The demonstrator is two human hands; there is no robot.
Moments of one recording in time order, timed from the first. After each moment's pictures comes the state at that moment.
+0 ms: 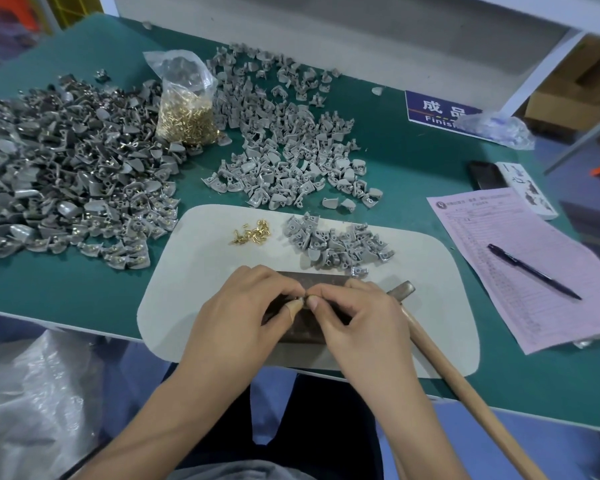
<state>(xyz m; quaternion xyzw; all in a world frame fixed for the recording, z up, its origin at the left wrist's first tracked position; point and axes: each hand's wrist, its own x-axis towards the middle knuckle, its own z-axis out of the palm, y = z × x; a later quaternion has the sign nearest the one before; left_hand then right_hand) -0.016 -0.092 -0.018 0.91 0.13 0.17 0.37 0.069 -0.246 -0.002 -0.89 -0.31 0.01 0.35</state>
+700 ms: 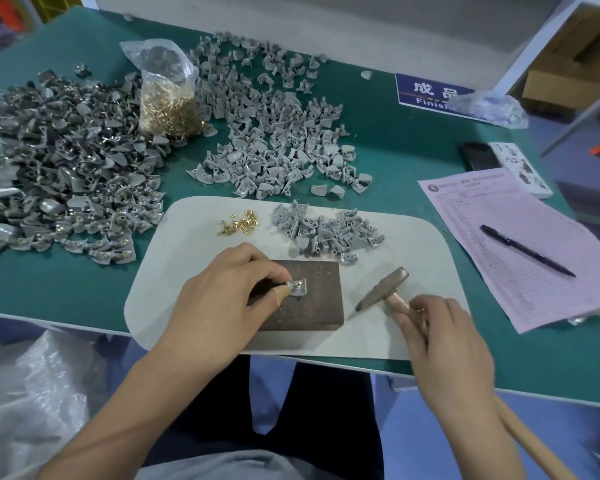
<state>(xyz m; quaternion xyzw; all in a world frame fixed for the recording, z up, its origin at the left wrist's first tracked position) -0.011 -0.085 -0.002 0.93 0.14 0.11 0.34 0.085 -0.354 -0.030 -0.98 -0.15 -0.03 0.15</state>
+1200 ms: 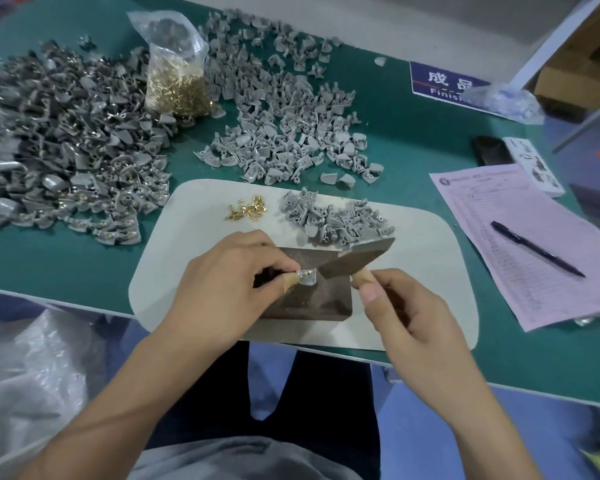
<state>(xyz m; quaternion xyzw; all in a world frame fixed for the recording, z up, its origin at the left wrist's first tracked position) -0.010 -0.079 -0.002 0.93 0.13 0.11 0.34 0.065 -0.304 0.019 -0.85 -0.25 0.15 0.44</state>
